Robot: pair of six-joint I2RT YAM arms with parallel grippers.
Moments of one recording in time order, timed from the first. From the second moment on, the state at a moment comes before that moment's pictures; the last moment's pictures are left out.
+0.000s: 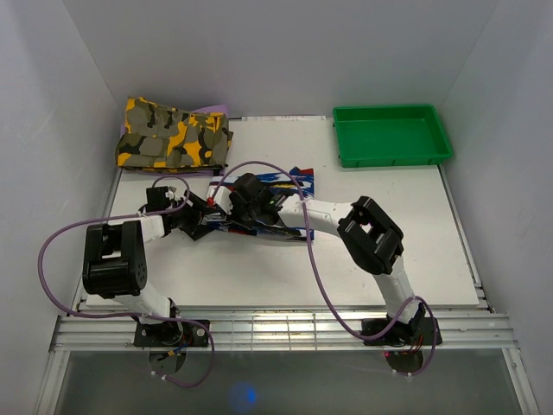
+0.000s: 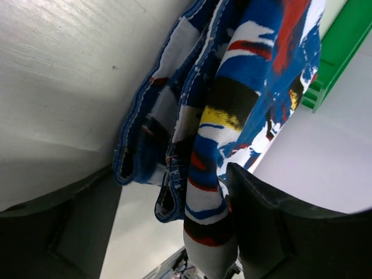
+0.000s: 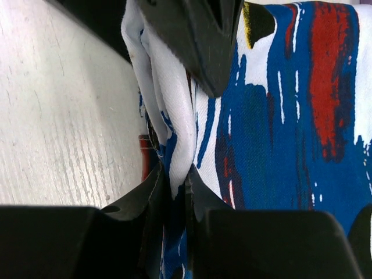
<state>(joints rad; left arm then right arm) 0.10 1.59 0.67 0.02 0.61 -0.91 0.98 2.10 1.54 -0.17 -0.19 -0.45</state>
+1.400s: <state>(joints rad) 0.06 1.61 0.62 0.14 0.56 -1.03 1.06 2.22 1.57 -0.01 0.04 -0.57</state>
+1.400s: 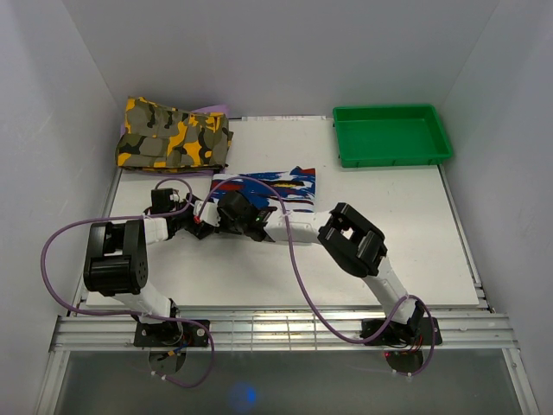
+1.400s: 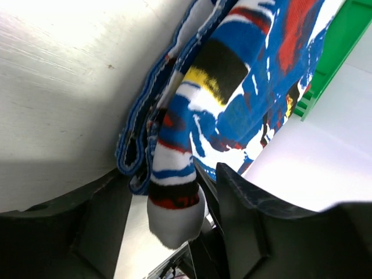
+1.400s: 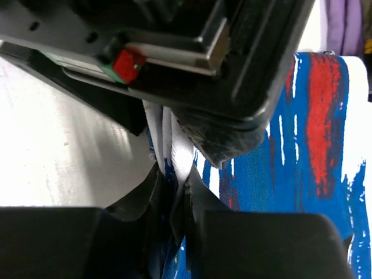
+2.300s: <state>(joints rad) 0.05 1.65 0.65 0.10 0.55 -0.99 1.02 2.10 1.52 -0.12 -0.12 -0.38</state>
